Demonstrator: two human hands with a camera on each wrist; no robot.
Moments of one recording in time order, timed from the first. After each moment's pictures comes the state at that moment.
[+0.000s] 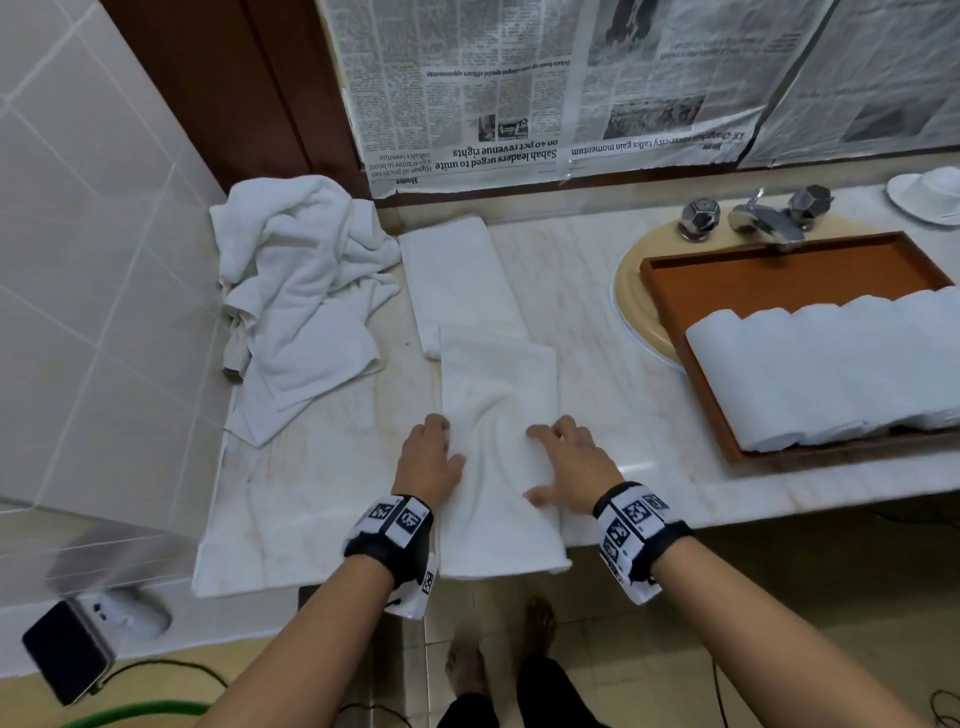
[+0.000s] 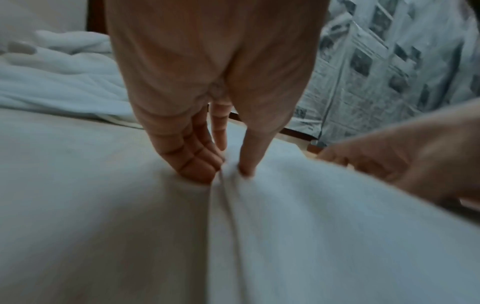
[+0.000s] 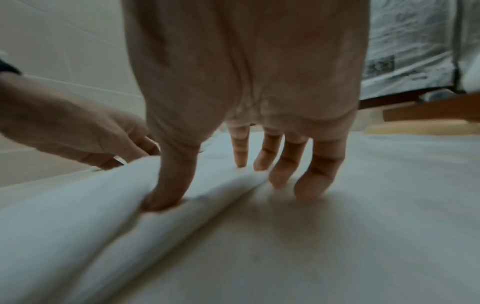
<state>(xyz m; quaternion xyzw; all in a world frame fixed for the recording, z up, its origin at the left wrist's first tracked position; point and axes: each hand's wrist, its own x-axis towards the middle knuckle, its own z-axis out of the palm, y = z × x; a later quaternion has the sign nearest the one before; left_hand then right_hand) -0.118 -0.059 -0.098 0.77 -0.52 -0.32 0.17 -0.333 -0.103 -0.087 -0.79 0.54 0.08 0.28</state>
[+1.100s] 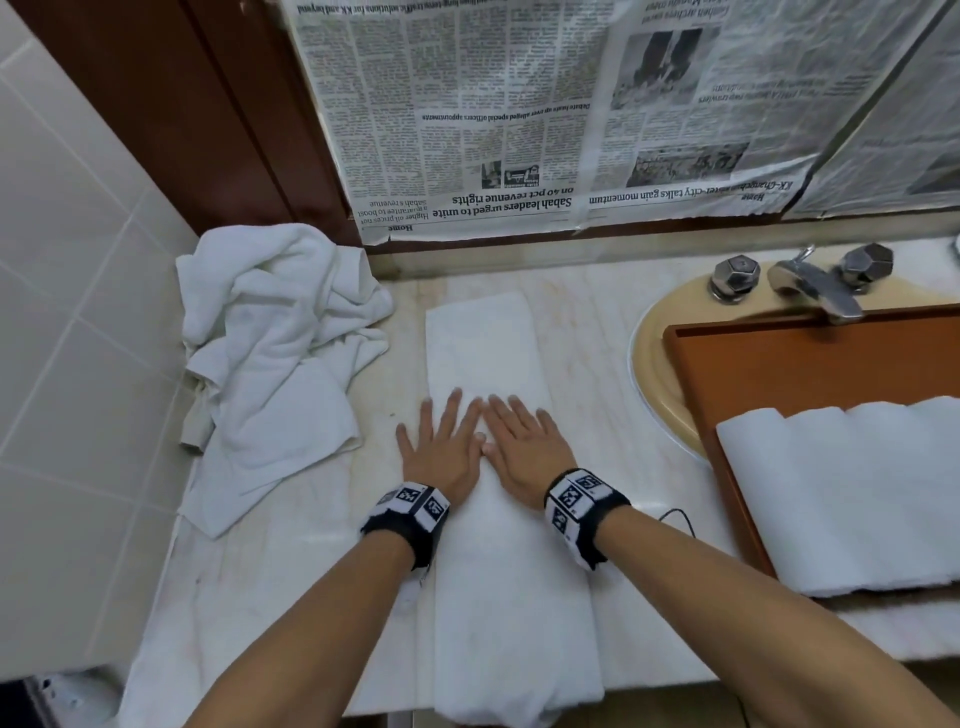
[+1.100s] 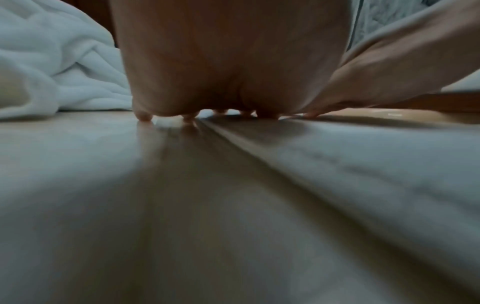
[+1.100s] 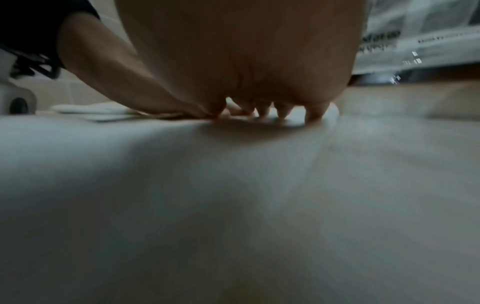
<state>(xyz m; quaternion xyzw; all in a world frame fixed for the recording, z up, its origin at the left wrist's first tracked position) -0.122 -0.202 -0.124 0.75 -0.62 -0.22 0.00 -0.274 -0.250 -0.113 -0.88 0.43 0.09 0.18</state>
